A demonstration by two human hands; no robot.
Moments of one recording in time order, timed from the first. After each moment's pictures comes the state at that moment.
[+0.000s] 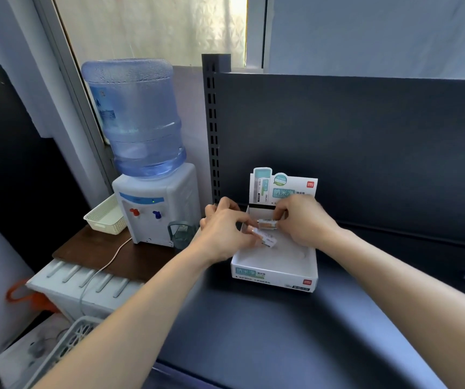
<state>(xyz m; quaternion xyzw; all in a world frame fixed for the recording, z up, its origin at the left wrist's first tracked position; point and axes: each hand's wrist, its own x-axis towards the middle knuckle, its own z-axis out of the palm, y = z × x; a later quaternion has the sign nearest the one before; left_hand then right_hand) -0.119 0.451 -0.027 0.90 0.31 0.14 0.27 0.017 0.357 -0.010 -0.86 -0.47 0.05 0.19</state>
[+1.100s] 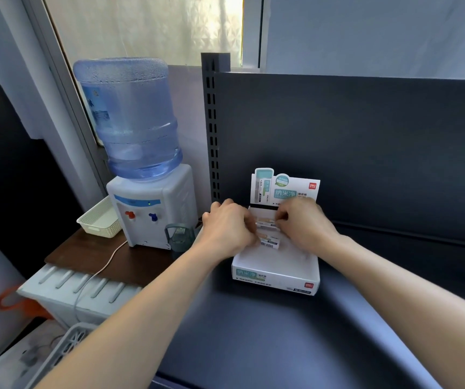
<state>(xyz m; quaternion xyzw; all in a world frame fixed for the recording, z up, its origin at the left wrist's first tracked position) -0.106 0.455 -0.017 0.91 0.34 0.12 0.20 0.016 0.365 -0.020 -0.87 -0.45 0.03 0.21</state>
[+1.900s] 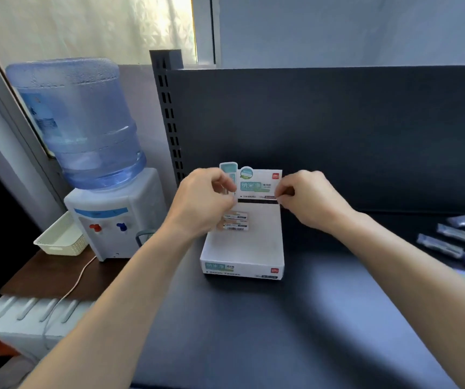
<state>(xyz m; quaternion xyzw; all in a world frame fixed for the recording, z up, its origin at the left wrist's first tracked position) -0.109 0.448 0.023 0.88 0.24 0.27 0.32 0.020 0.313 0.021 -0.88 -0.41 -0.03 0.24</state>
